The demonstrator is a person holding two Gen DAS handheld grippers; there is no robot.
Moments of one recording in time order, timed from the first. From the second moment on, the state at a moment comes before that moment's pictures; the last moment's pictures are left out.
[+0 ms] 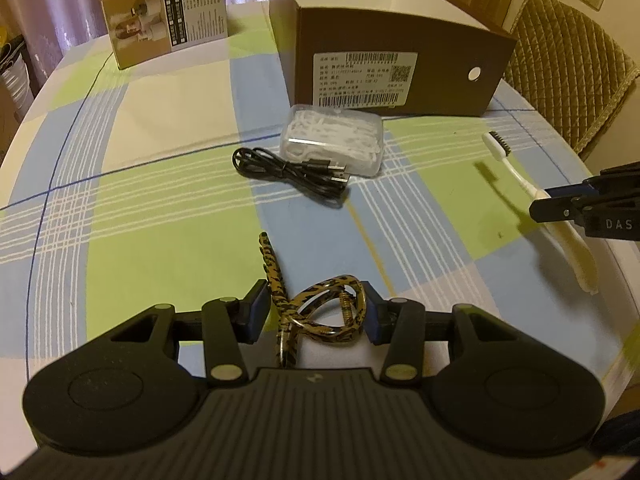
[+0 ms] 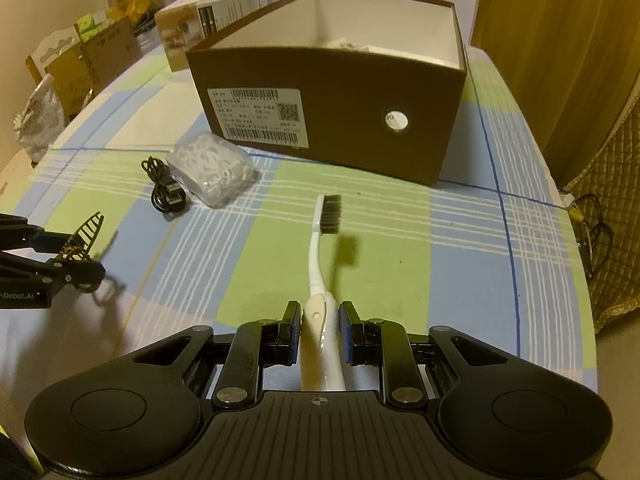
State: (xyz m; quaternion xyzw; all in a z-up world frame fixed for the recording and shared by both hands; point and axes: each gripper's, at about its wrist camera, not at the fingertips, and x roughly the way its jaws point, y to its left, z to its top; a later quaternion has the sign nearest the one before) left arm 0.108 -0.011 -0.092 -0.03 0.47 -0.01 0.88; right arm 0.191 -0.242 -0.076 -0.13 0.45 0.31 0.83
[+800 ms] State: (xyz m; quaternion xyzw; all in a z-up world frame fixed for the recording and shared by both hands) left arm 0.133 -0.027 -0.037 -0.02 0.42 -0.05 0.90; right arm 0.198 -0.243 -0.040 -0.08 0.42 0.33 0.84
